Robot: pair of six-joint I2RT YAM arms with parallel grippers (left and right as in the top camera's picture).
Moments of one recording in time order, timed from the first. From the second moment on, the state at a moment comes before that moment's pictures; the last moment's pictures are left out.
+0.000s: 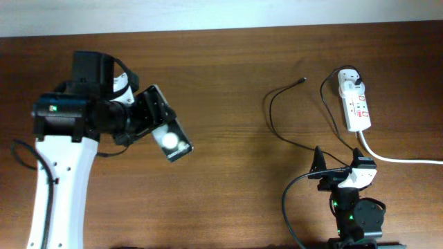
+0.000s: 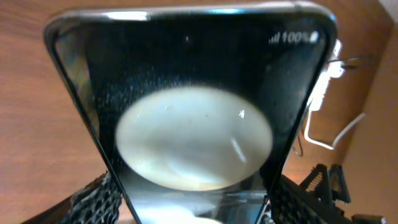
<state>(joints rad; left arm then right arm) -0.08 1.45 1.64 -1.36 0.43 -0.49 0.00 0.01 0.01 -0.07 0.04 0.12</state>
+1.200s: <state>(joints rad) -0.13 1.96 1.30 -1.01 1.51 -0.49 0.00 0.01 0.01 -0.07 -0.03 0.13</state>
